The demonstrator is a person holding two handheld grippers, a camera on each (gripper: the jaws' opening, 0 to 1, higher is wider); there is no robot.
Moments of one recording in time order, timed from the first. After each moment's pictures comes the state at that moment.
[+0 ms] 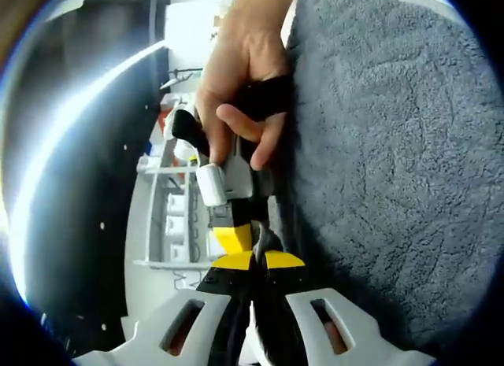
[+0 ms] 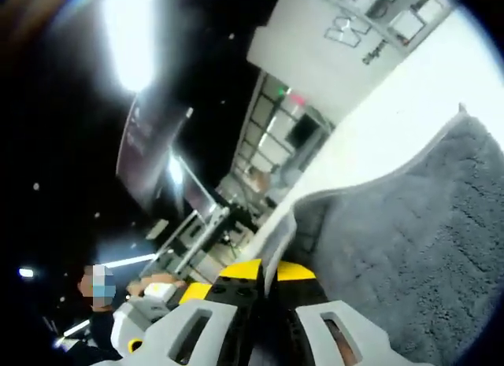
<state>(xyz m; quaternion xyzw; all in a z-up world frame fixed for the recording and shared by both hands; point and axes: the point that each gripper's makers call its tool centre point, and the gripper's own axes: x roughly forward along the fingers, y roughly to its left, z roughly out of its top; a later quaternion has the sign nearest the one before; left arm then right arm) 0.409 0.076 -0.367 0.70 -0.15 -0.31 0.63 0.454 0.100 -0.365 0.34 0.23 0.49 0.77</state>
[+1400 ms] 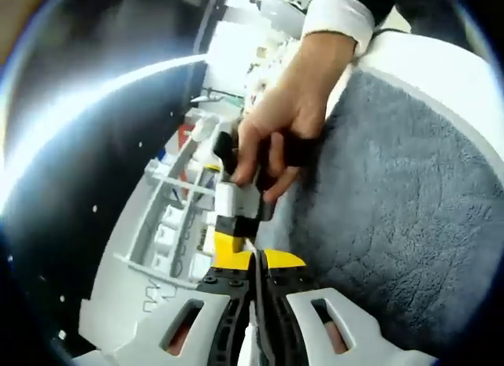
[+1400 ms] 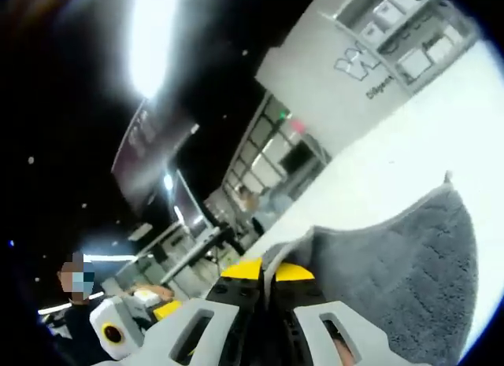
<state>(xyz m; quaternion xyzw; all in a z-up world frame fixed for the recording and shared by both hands) 0.391 0.064 -0.339 0.56 -0.20 -0.39 0.71 0.469 0.069 -0.339 0.32 0.15 0.45 0.82</state>
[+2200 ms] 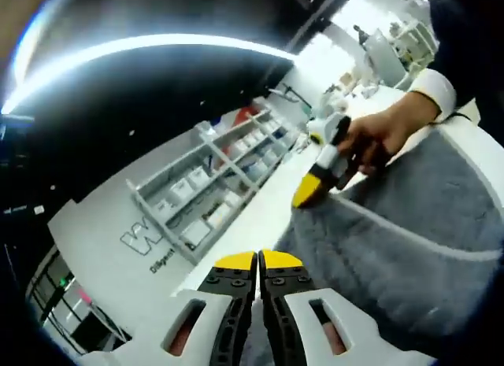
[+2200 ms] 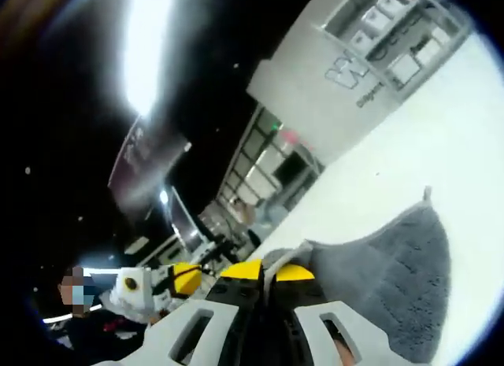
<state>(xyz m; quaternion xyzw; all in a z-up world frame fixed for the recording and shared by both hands) 0.450 0.168 -0.309 0.35 -0.08 -0.34 0.87 0.490 0.046 -0.330 0.35 0.14 0.43 0.82</state>
